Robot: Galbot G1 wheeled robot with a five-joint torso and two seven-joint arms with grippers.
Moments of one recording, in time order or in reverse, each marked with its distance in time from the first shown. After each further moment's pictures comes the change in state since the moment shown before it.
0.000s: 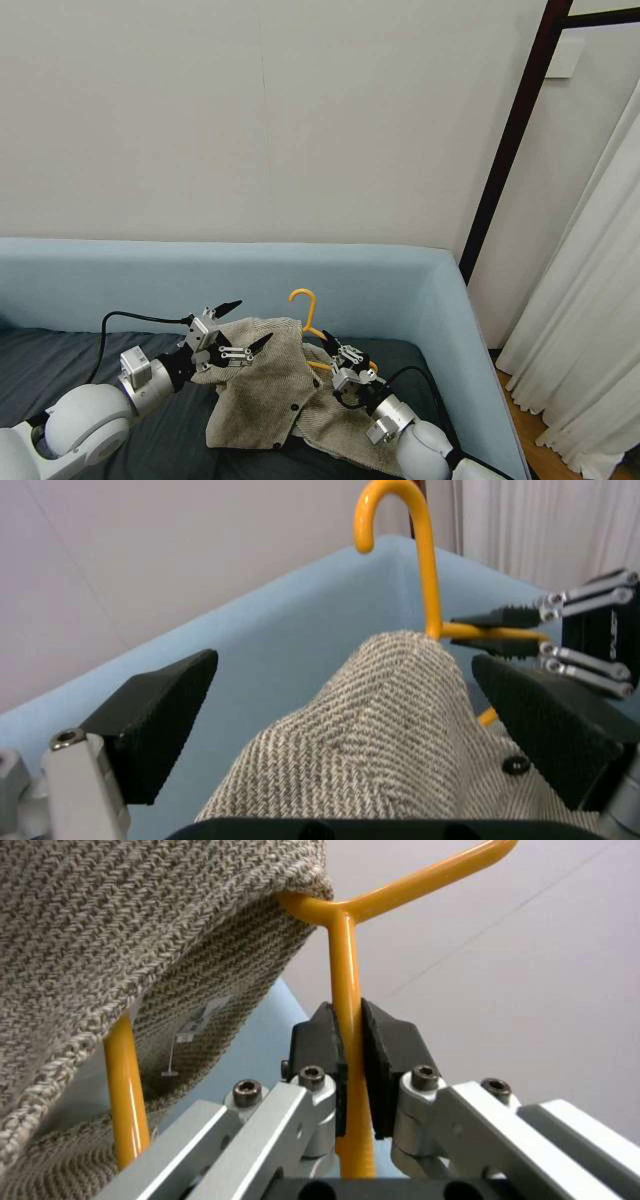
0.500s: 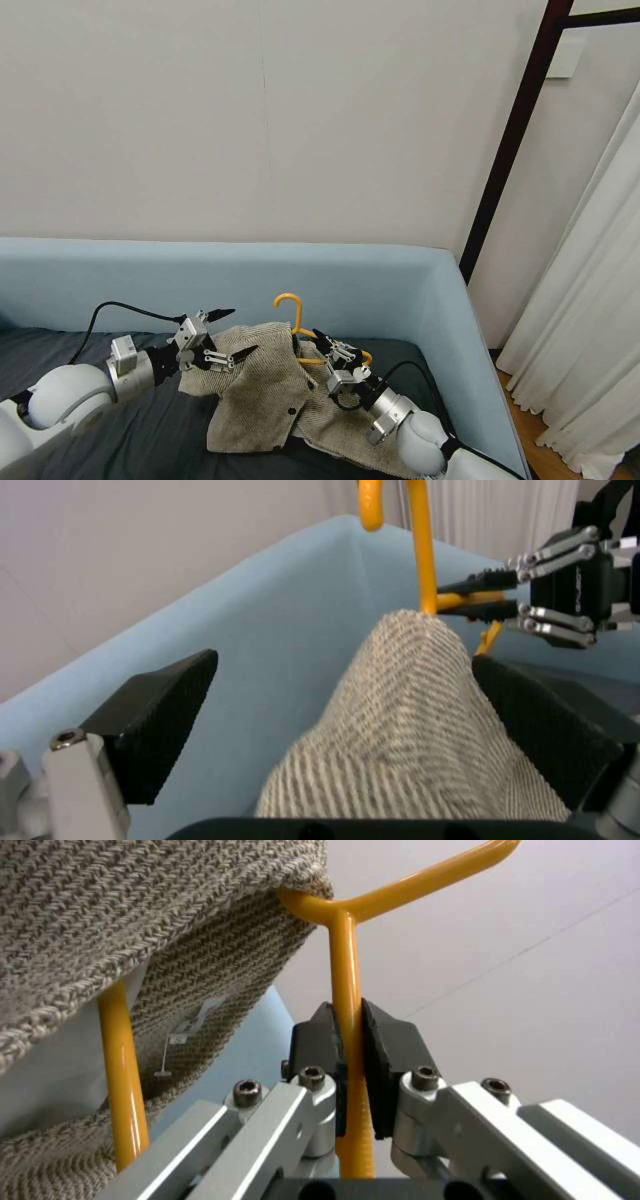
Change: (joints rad) left arm -0.200 0.022 0.124 0.144 -0.051 -0.011 0.267; right arm 0.010 0.010 0.021 -0.031 -0.118 0.070 0.000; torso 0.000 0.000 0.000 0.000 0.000
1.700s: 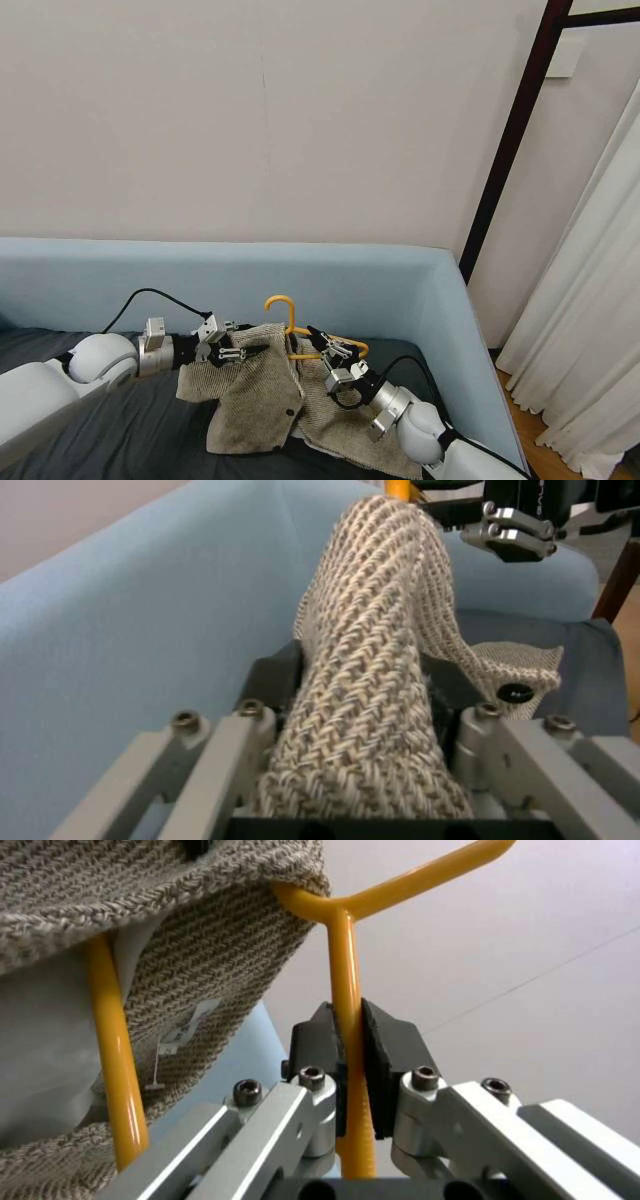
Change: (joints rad) left arm -0.407 -0.095 0.413 0.219 -0.005 0.025 0.231; right arm 0.028 0.018 0.014 -0.036 -0.076 0.071 0.014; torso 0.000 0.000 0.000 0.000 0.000
